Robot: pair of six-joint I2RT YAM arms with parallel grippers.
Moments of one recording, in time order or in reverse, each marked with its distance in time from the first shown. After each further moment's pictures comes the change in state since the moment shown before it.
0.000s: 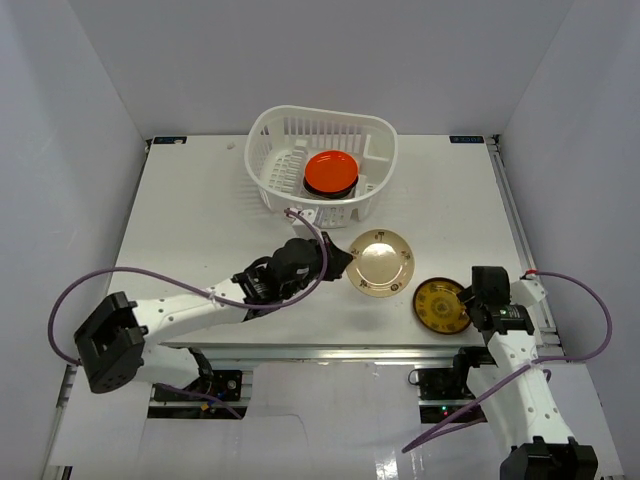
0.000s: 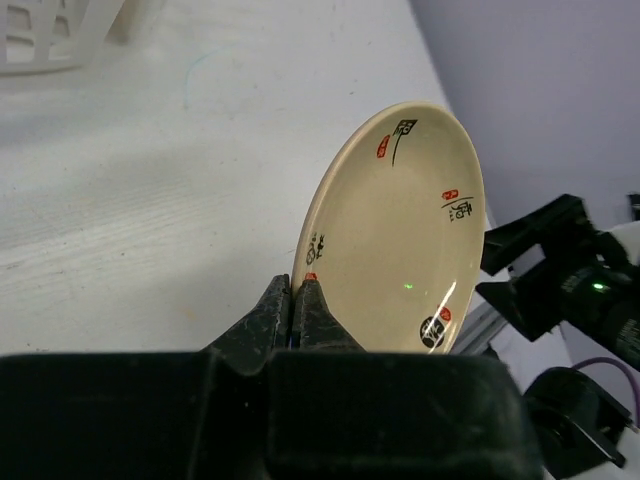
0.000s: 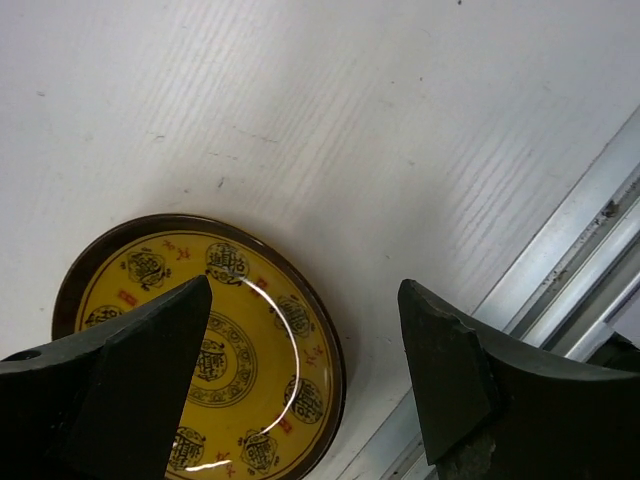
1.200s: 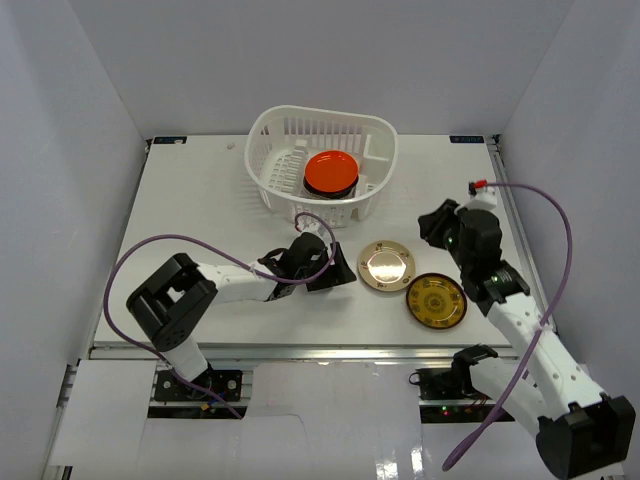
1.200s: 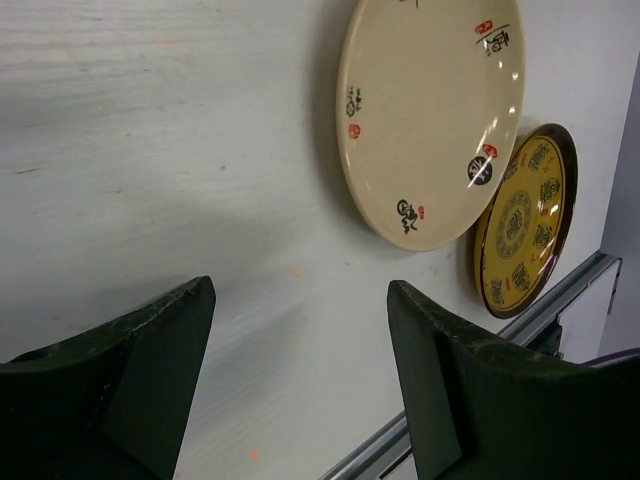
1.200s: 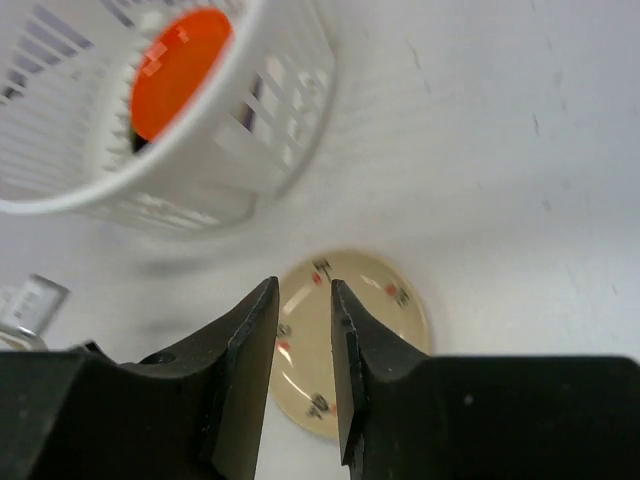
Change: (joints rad) left arm 0.171 0.282 -0.021 -0.035 0.302 -0.156; right arm 0.315 0.318 0.369 0.652 -0.364 -0.434
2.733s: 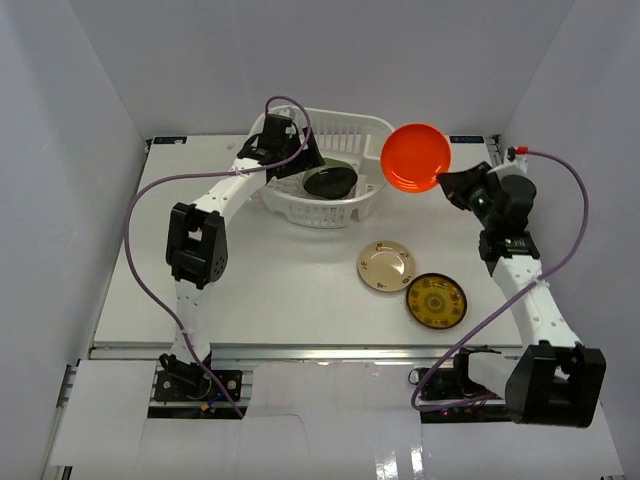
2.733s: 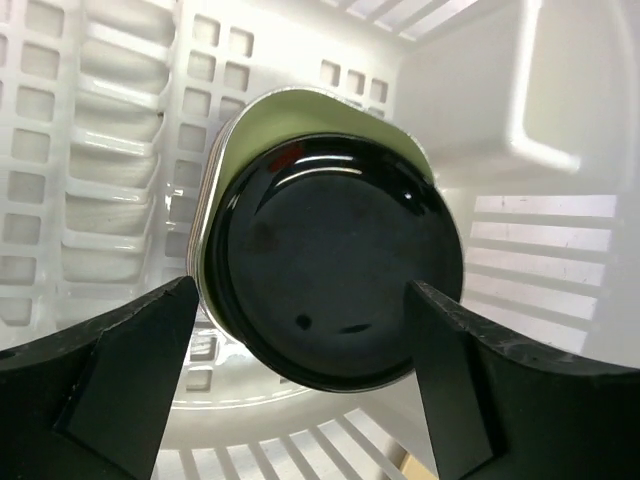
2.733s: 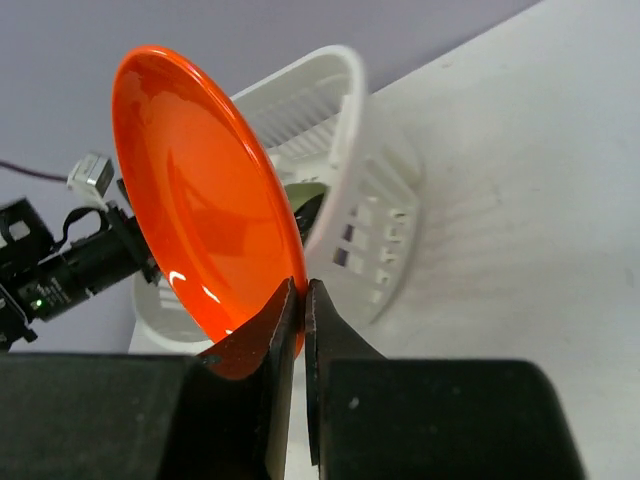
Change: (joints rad) left arm 0.451 0.533 1.127 -0.545 0.048 0.360; right arm -0.422 0.163 0.006 0.342 -0.434 0.221
